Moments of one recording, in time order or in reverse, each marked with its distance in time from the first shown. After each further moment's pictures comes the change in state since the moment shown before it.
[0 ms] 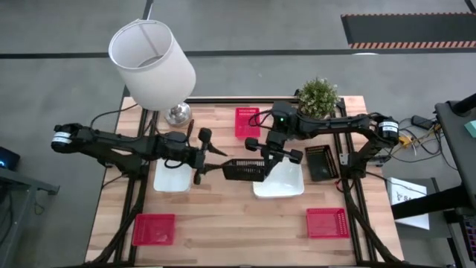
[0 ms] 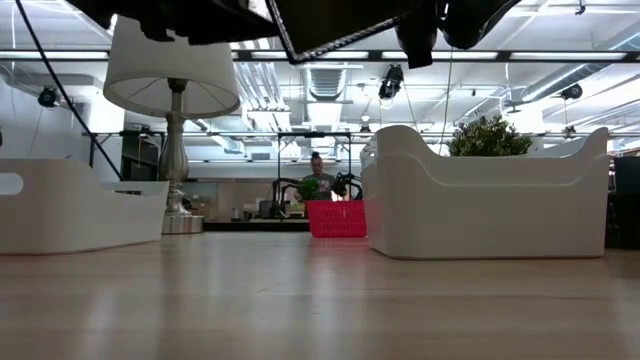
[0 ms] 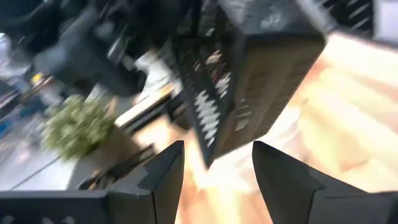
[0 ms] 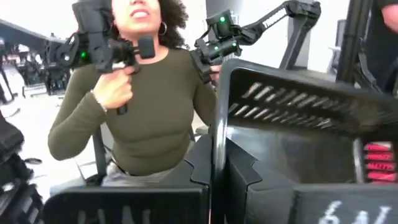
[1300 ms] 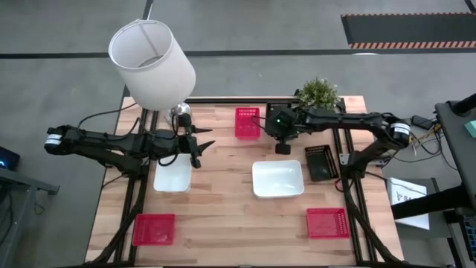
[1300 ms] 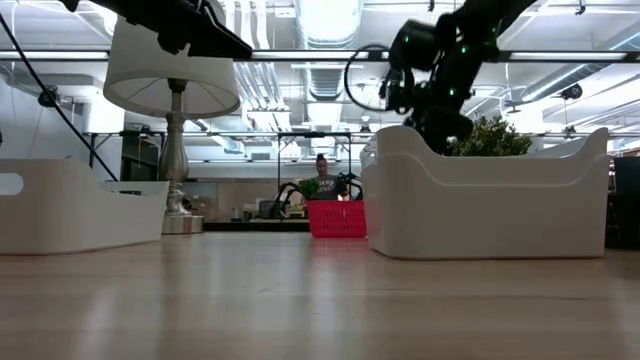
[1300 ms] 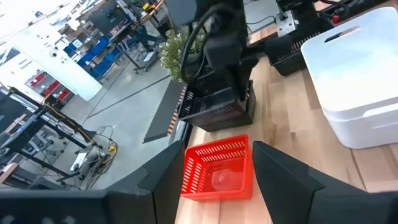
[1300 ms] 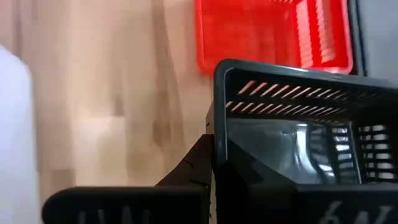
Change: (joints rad) left arm -0.001 -0.144 -0.015 -0.134 -0.479 -0.079; right arm -0.116 -0.111 -0.051 -1.093 1.562 -0.400
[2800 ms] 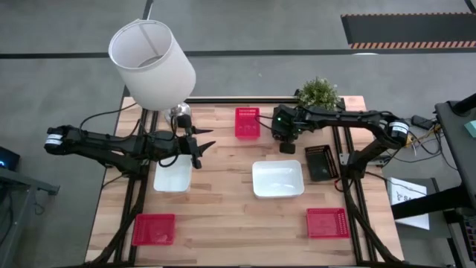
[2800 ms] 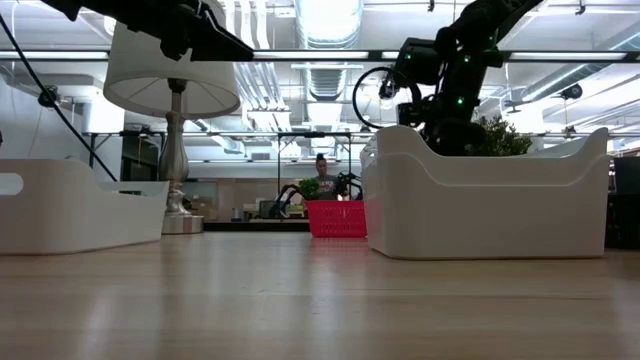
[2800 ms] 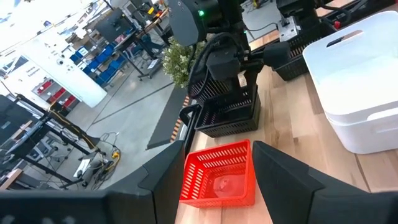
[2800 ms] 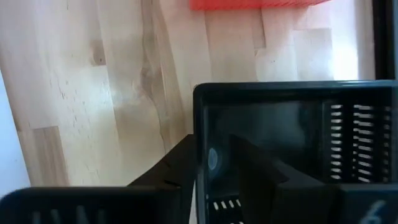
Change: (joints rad) left arm 0.000 0.000 -0.050 0.093 0.001 0.027; right arm -0.042 0.018 -0.004 -0.114 0.003 0.035
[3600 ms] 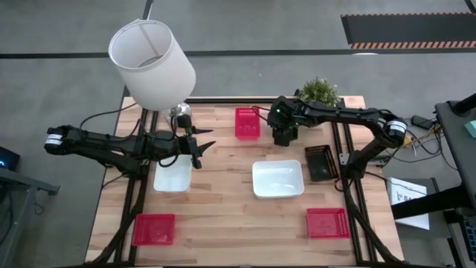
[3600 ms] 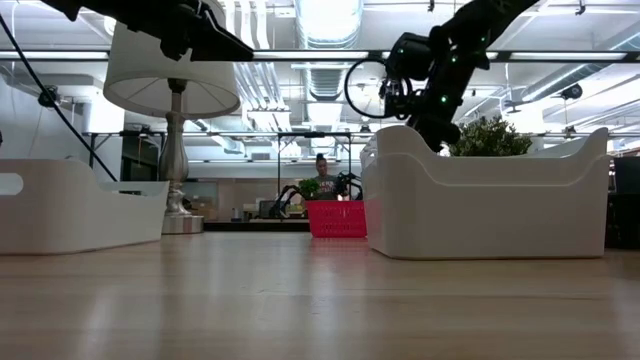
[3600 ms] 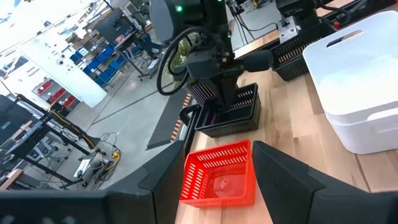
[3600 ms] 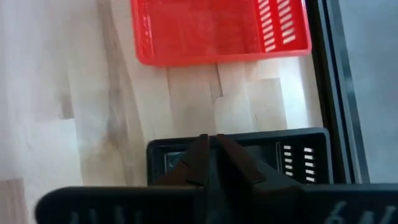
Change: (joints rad) left arm 0.000 0.000 0.000 0.001 0.000 0.000; right arm -0.046 0.023 0.053 0.106 -0.001 -0.053
